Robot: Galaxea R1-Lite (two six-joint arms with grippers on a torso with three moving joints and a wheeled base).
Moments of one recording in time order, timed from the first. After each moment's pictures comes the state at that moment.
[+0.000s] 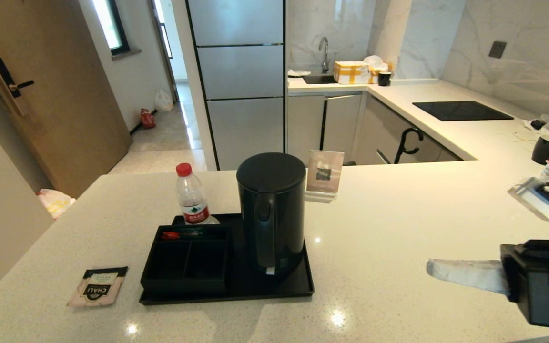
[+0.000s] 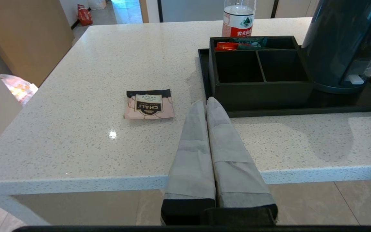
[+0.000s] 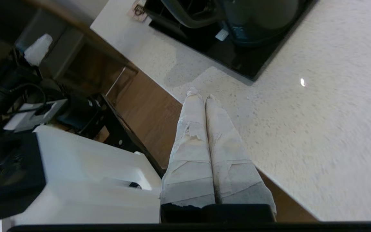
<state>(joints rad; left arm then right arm) 0.01 0.00 0.00 -0.01 0.00 0.02 0.27 1.27 -0.52 -0.27 0.76 0.15</state>
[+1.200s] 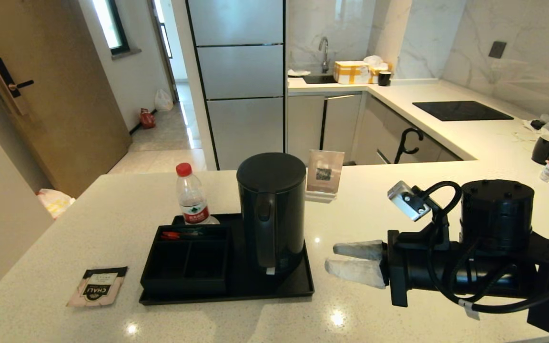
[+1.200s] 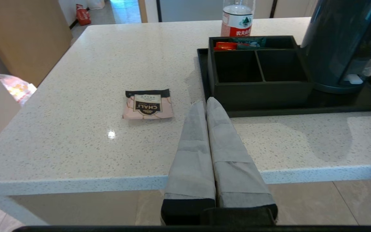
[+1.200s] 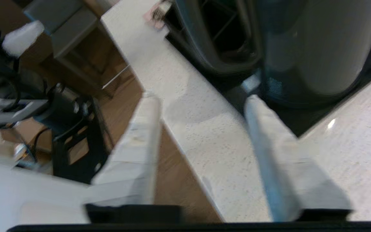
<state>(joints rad) 0.01 0.00 0.00 -0.01 0.00 0.02 0.55 1.69 -0.55 -0.81 0.63 0.15</state>
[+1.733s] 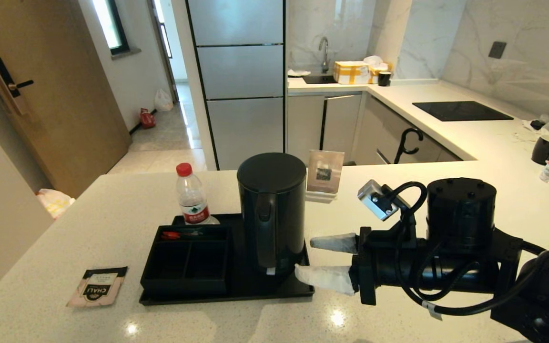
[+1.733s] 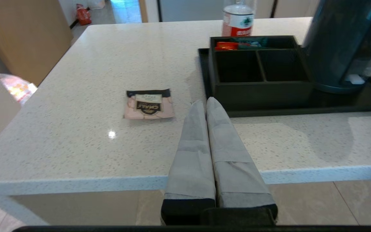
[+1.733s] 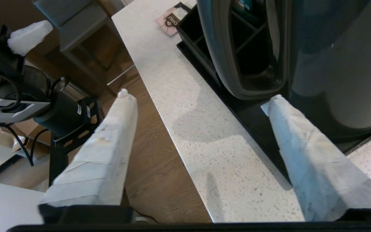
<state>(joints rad) 0.01 0.00 0.00 -0.01 0.00 0.02 0.63 1.77 -0.63 -0.85 0.61 0.14</state>
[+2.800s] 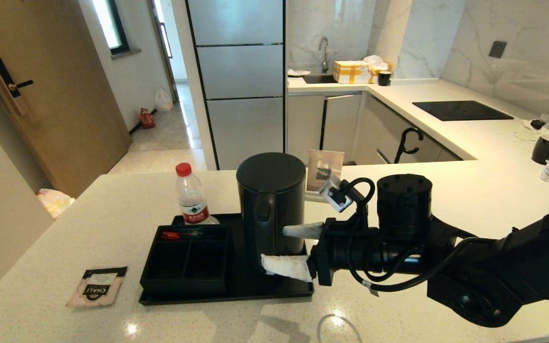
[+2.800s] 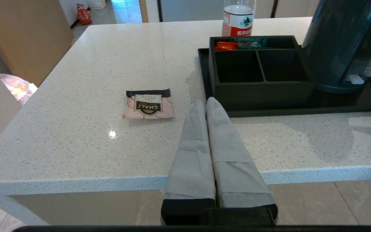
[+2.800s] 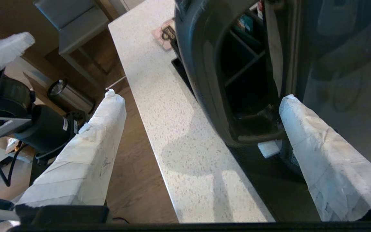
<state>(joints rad) 0.01 0.00 0.00 -0.01 0.00 0.02 0.68 1.95 -0.80 -0.89 0.59 0.13</state>
